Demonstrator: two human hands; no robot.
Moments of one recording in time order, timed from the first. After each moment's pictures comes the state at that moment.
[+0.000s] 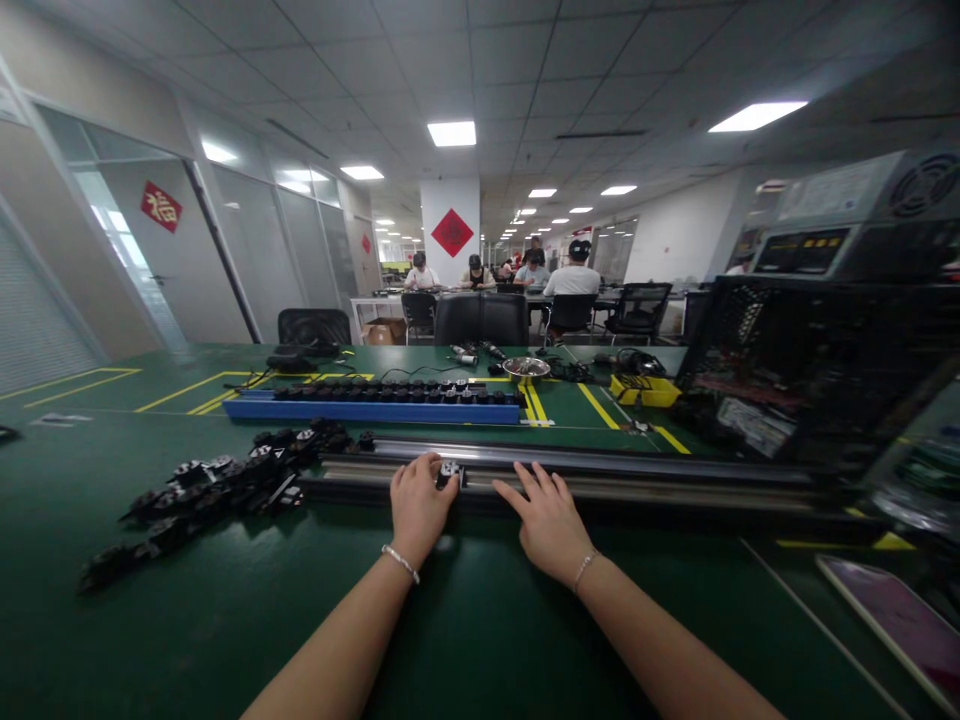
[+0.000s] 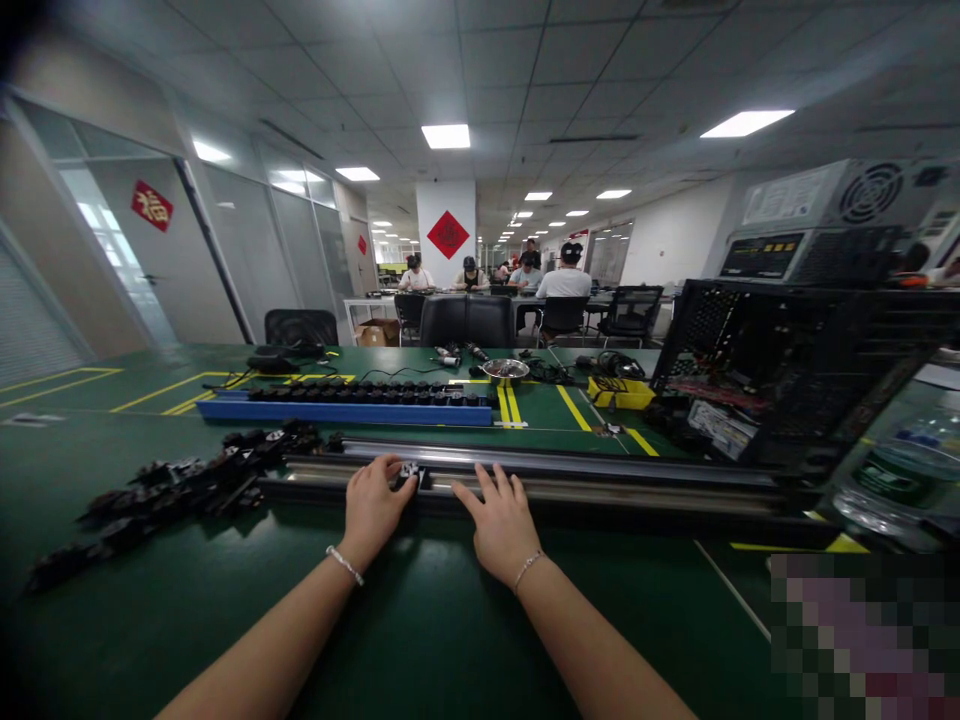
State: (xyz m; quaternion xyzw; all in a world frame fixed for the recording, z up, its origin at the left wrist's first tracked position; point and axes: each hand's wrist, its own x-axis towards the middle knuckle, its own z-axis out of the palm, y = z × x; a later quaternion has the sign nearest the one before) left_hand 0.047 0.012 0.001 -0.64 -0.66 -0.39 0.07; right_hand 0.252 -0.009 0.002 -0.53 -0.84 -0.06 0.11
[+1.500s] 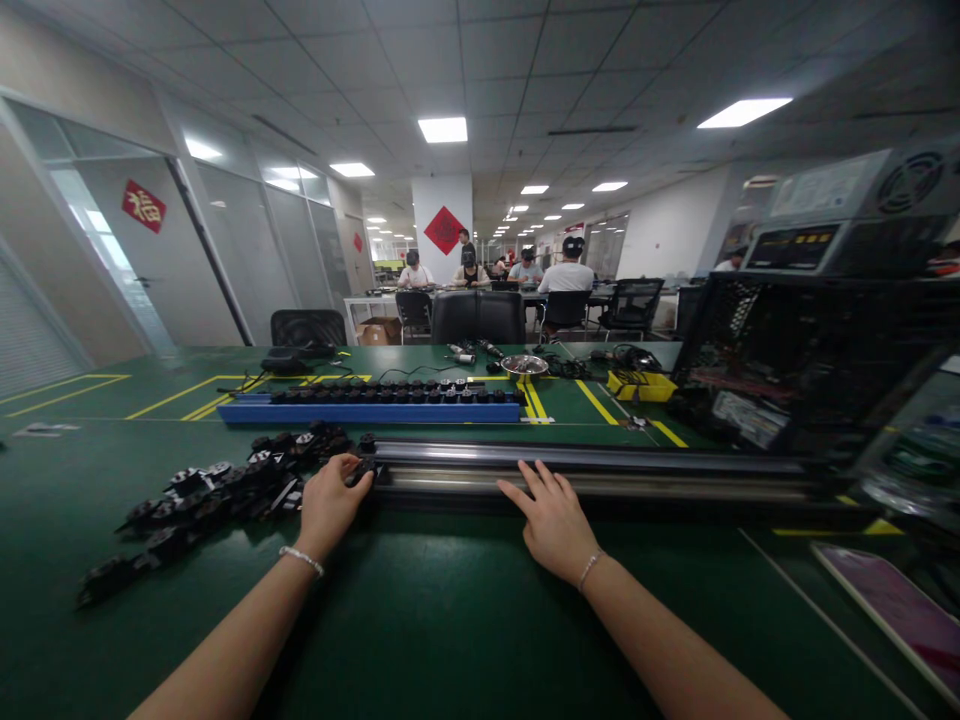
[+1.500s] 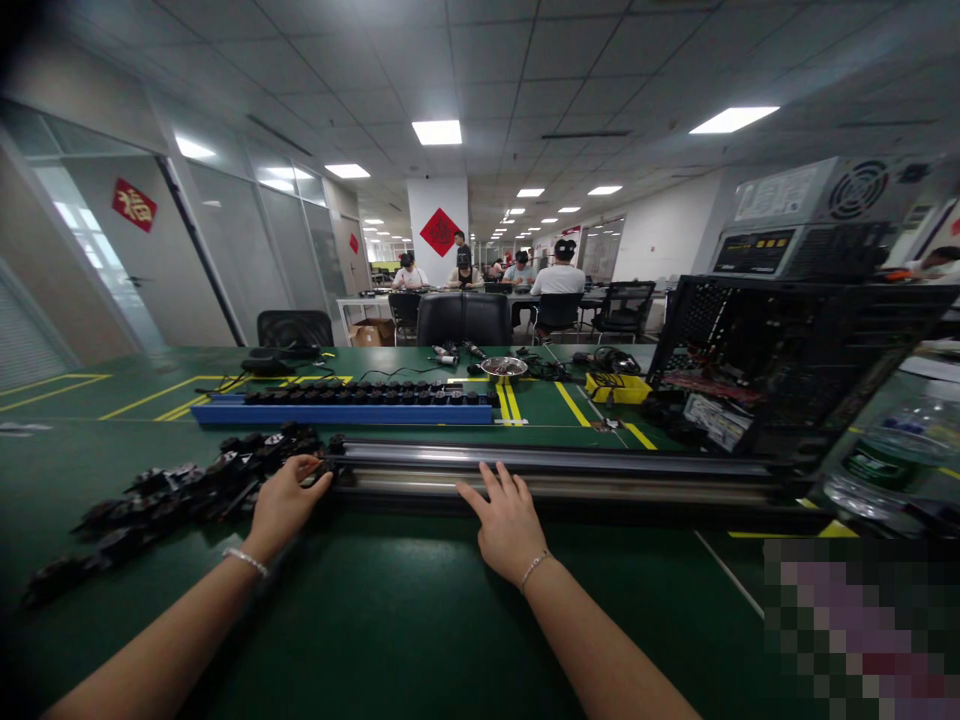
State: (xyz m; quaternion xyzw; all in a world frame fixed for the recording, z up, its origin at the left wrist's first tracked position) left_hand -0.085 0.020 0.006 -0.58 -0.73 -0.36 -0.01; right_hand 0.251 -0.012 0.004 -0.54 -0.83 -0.06 0.11
